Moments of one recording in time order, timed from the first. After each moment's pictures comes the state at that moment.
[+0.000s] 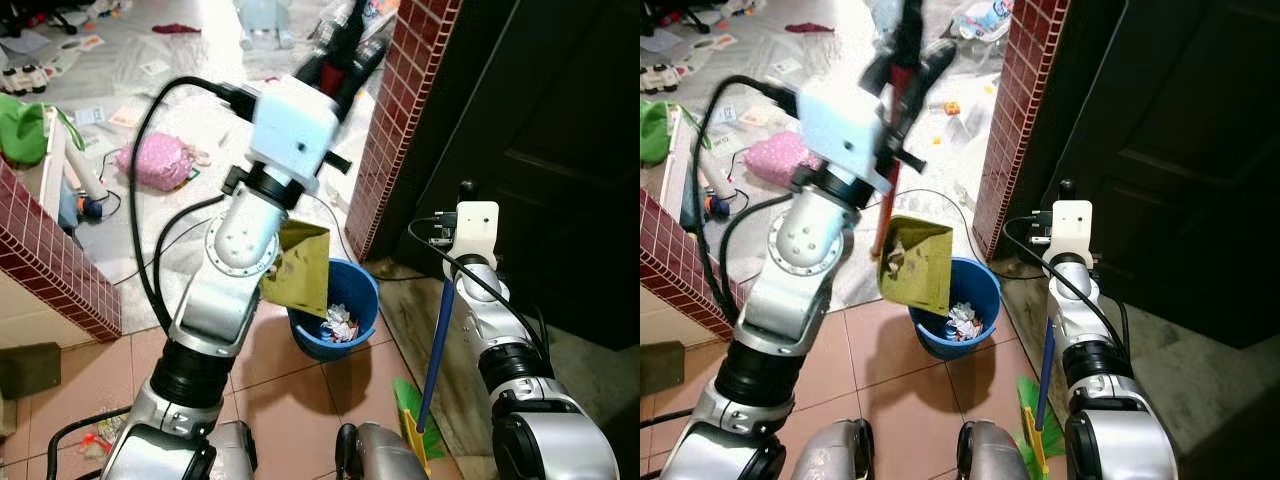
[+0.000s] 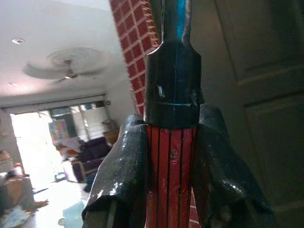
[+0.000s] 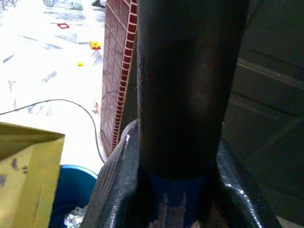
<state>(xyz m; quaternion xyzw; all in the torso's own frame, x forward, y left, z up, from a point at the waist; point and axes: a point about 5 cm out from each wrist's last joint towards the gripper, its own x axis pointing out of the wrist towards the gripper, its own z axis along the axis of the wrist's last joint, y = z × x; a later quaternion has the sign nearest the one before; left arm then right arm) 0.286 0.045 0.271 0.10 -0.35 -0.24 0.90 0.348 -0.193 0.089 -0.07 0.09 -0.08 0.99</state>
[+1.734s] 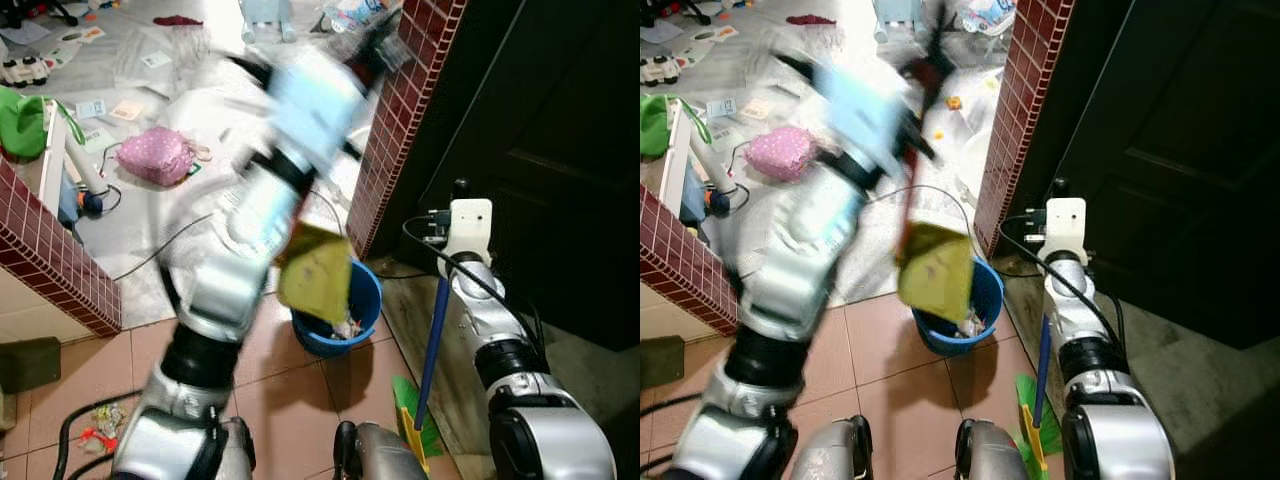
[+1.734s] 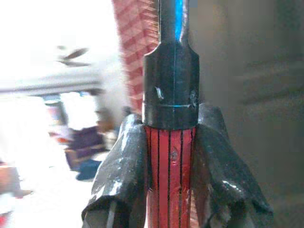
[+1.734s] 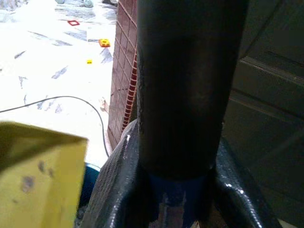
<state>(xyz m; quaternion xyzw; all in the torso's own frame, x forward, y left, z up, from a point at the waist) 0.300 0.052 0.298 0.08 -0.34 -0.21 0.91 0.352 -0.185 0.090 -0.07 0.09 -0.07 0.99</state>
